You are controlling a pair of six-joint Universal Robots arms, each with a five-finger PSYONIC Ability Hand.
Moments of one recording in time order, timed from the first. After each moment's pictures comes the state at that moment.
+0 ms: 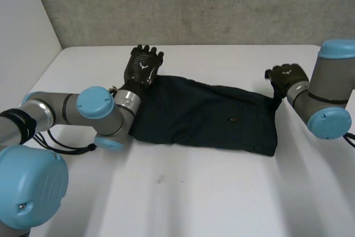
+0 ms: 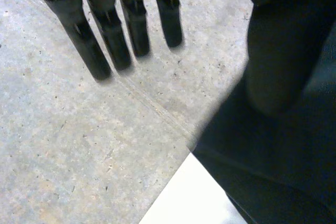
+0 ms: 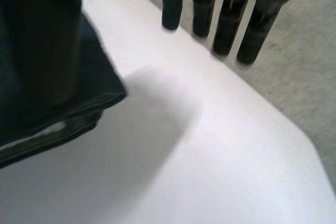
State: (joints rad) left arm 4.26 -2.65 -0.92 3.82 -1.40 3.64; right arm 1.81 -0.71 0.90 0.10 1.53 2.70; left_hand 0.59 0.65 0.66 0.65 0.47; right_hand 0.27 0.35 0.38 0.39 0.20
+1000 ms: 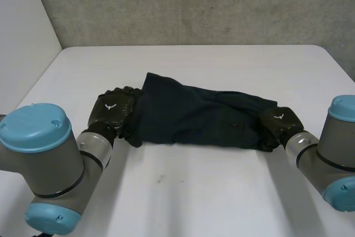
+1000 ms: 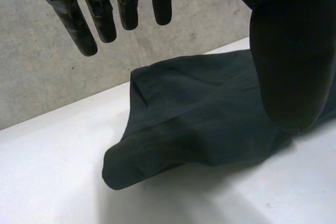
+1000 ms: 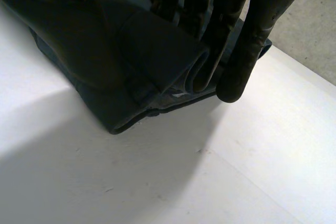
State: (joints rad) left arm 4.19 -1.92 -1.76 3.49 -1.66 3.17; right arm 1.80 -1.04 1.69 -0.26 1.39 2.76; left_hand 0.22 0.22 0.23 0.22 0.05; right_hand 0.83 1.15 1.13 1.16 0.90
